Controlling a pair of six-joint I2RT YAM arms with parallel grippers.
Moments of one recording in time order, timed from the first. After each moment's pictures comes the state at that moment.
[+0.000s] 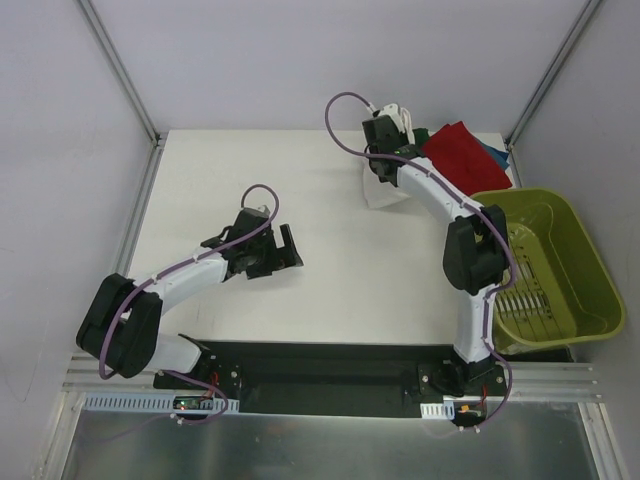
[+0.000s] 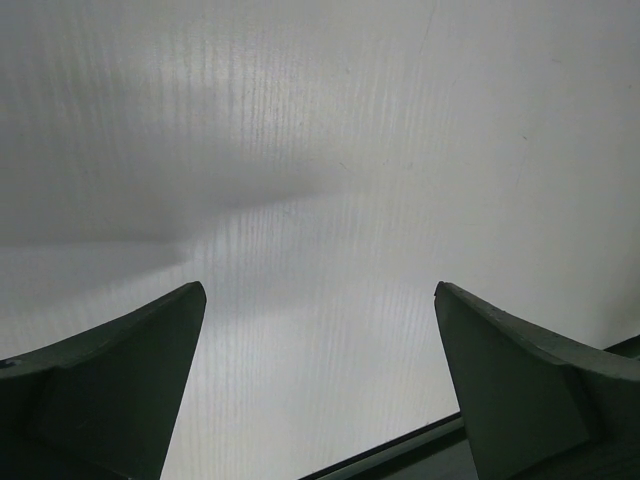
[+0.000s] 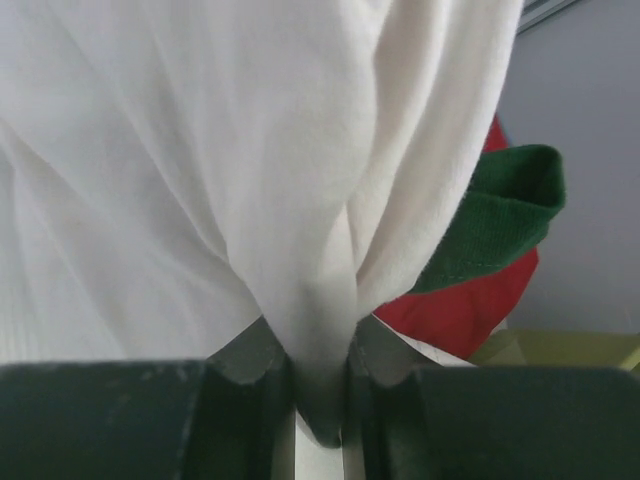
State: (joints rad) left arm -0.49 1.36 0.71 -0.26 0.15 -0.73; right arm 0.48 2.04 1.80 -0.51 0.80 -0.05
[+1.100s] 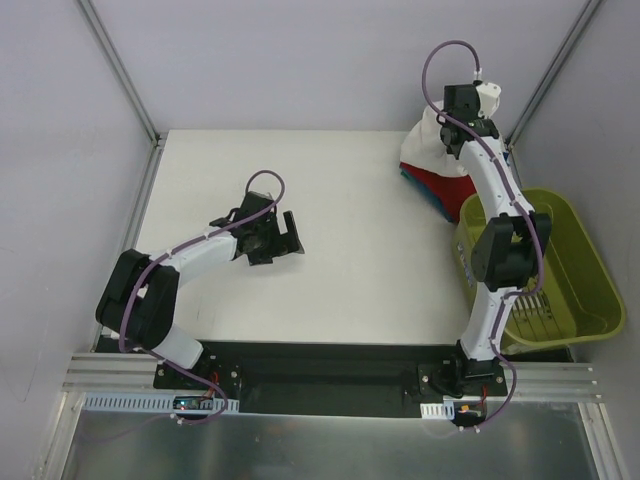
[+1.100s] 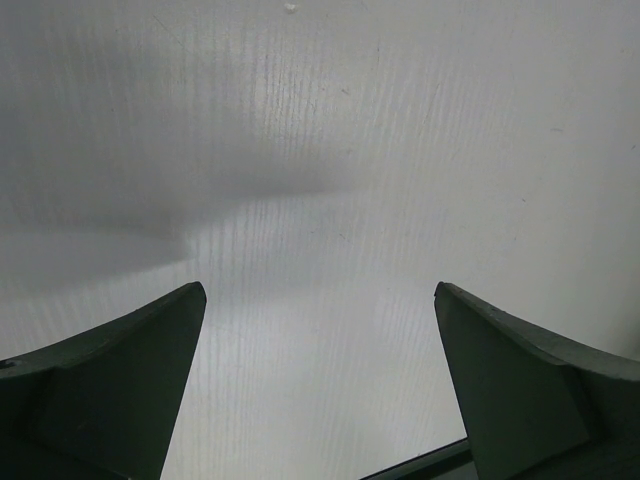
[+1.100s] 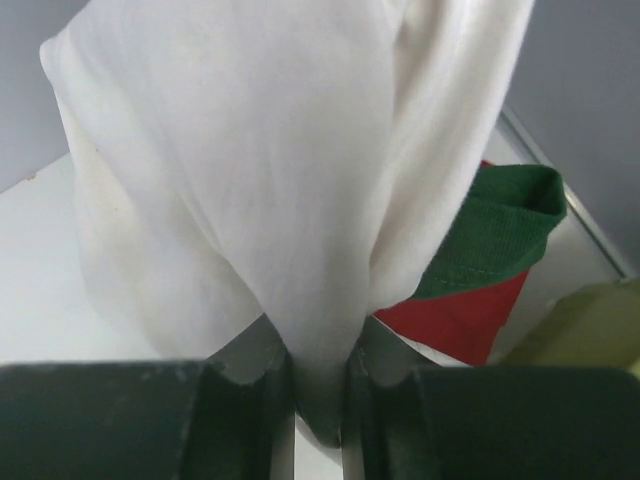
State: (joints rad) left arm -0.45 1.52 0.87 -0.32 0.14 -0.69; right arm 0.15 2.00 1.99 -0.64 0.60 0.40
